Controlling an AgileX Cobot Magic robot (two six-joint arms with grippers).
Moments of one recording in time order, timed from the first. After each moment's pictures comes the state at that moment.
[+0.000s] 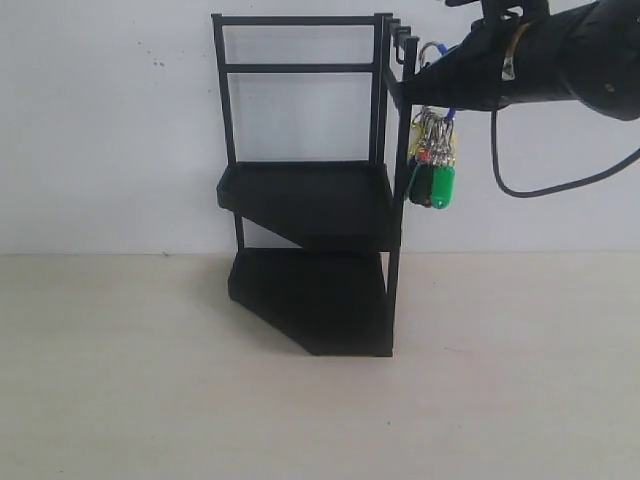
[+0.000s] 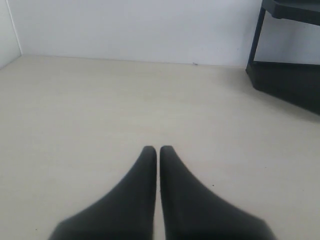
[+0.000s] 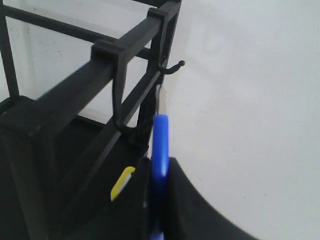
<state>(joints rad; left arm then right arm) -0.03 0.00 0.00 -0.08 0.31 0.05 0.37 1.69 -1.47 -0.69 0.16 0.54</state>
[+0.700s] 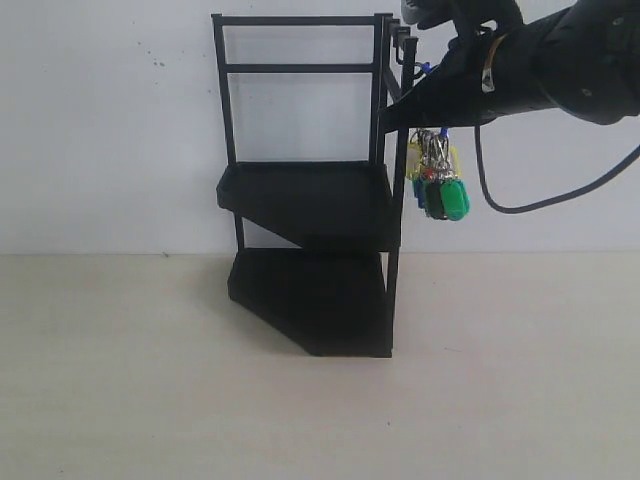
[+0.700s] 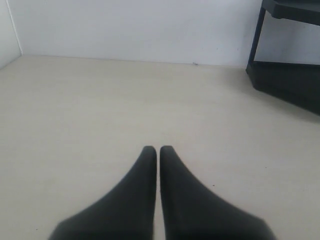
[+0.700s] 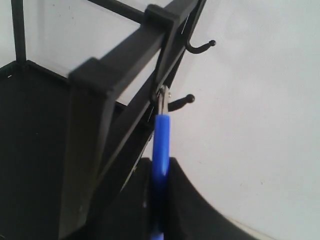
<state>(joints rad) -0.03 0.00 0.00 -0.08 0.31 0.05 0.43 1.69 -1.47 -0.70 0.25 0.46</state>
